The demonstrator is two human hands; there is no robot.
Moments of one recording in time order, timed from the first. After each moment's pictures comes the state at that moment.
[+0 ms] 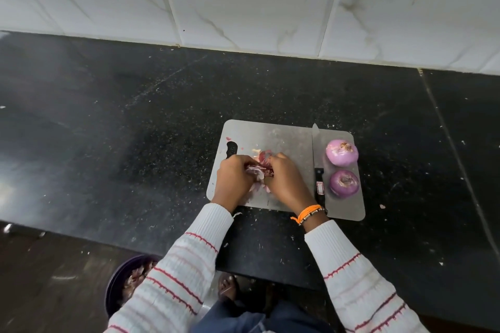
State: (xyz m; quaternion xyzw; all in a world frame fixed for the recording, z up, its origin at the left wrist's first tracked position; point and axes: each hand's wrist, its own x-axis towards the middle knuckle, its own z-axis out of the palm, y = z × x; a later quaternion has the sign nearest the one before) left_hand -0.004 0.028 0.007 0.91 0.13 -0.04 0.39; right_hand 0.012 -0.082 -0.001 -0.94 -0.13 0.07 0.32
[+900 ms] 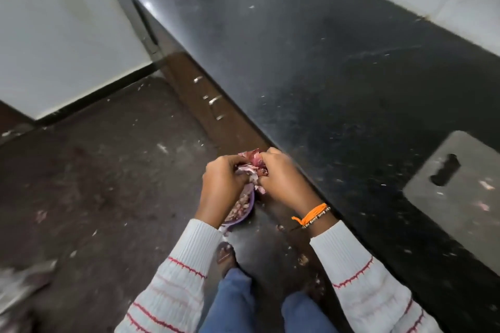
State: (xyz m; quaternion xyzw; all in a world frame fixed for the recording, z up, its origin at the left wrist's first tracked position) left_hand -0.251 0.264 -0.002 0.78 0.48 0.09 0.39; right_hand -0.147 0.194 0.002 -0.81 -0.46 0.26 0.24
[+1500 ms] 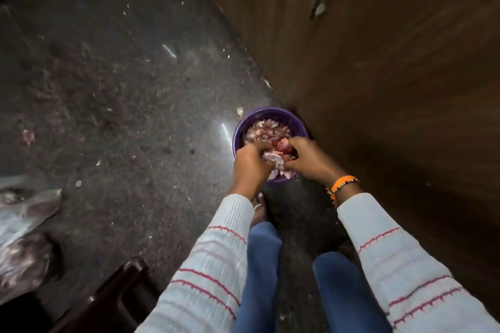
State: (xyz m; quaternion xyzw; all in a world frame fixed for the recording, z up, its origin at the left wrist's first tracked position) left_hand -0.306 0.415 -0.323 0.66 0.56 -0.07 0.50; right_hand -0.188 0.361 -0.323 -0.77 -0.38 0.50 0.13
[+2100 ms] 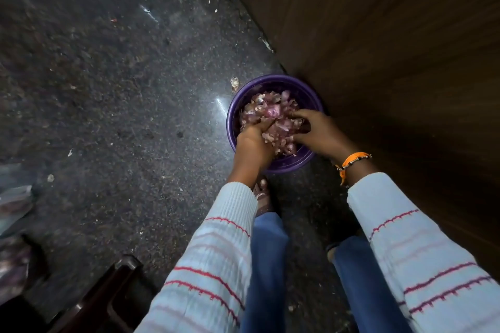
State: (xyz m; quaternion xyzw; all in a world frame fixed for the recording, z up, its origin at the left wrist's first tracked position) left_hand -0.300 0.430 -0.450 0.63 0.55 -0.12 0.54; right_hand -0.177 0.372 -0.453 -0.80 -0.30 0.49 0.18
